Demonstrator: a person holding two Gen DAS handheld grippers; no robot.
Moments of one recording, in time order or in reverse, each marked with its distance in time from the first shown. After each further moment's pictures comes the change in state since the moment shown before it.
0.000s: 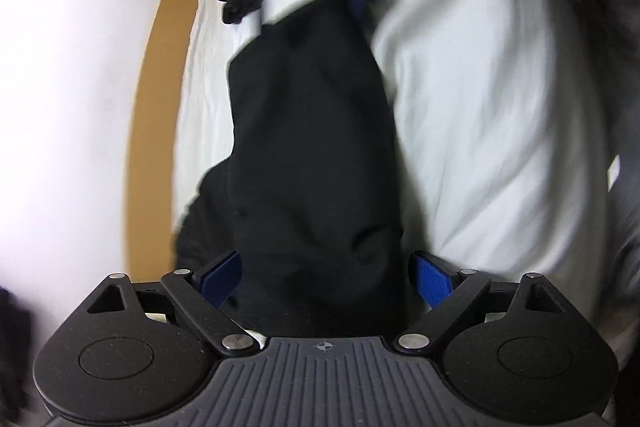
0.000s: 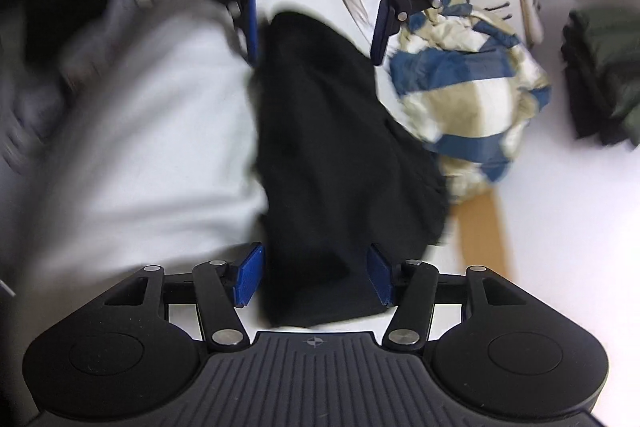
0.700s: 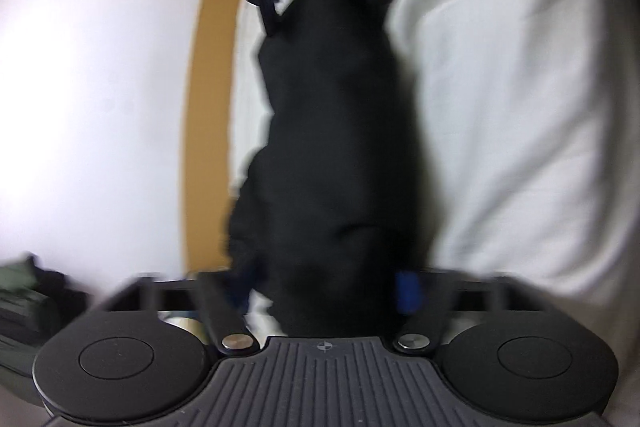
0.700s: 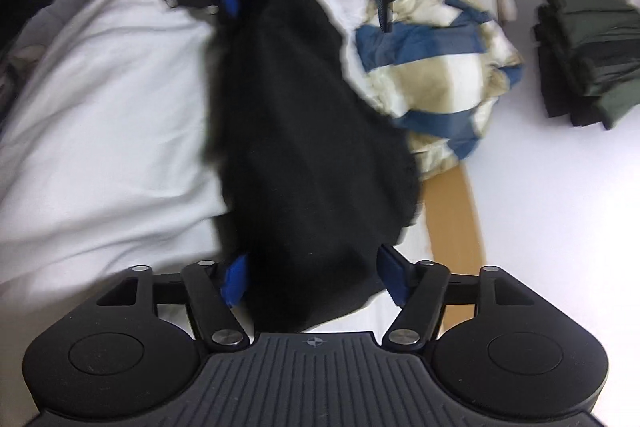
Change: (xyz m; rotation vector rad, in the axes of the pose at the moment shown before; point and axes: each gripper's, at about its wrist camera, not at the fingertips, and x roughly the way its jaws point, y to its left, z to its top) left arm 0.018 -0.021 0.003 -0.060 0.070 0.119; right arm 0.020 0.003 -0.007 0.092 0.044 -0.039
